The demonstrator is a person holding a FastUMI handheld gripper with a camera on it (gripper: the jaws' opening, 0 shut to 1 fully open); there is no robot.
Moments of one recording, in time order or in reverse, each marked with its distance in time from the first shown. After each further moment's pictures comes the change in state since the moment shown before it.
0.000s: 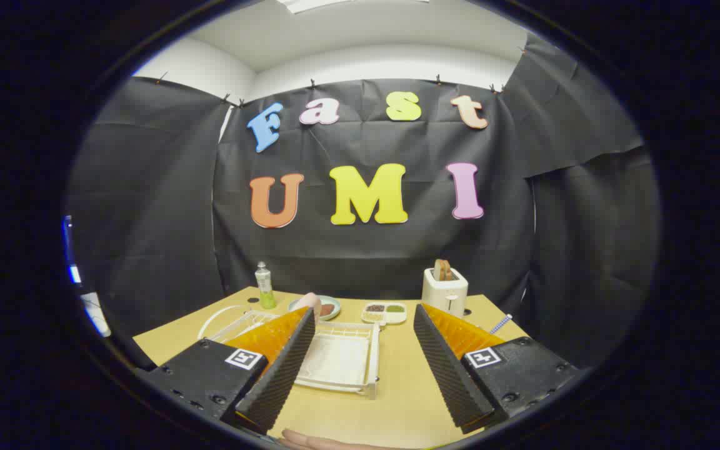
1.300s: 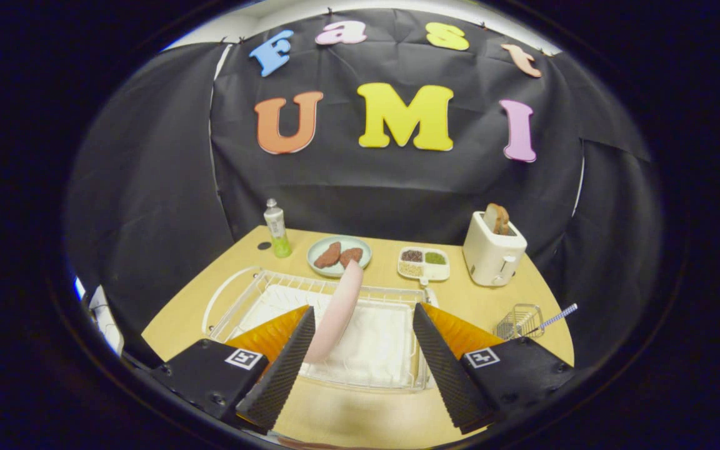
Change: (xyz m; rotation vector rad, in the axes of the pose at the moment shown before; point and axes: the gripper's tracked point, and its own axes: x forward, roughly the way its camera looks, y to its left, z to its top) arm 0.144 0.098 -0.003 -0.082 0.481 0.040
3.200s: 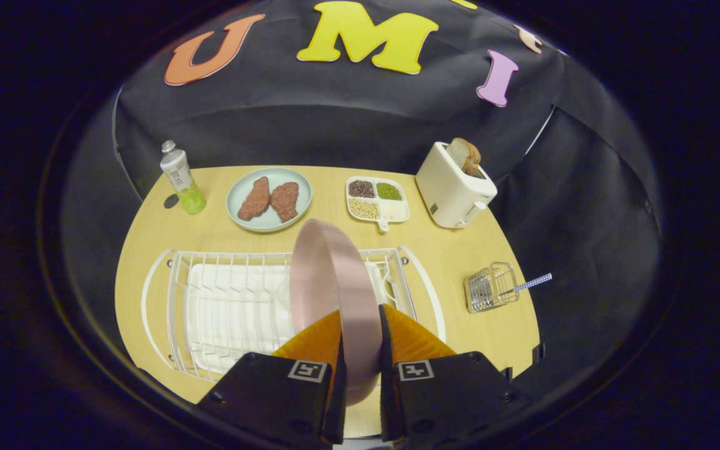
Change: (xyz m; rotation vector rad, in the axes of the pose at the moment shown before) arm 0.053 0.003 0.012 0.155 0.377 -0.369
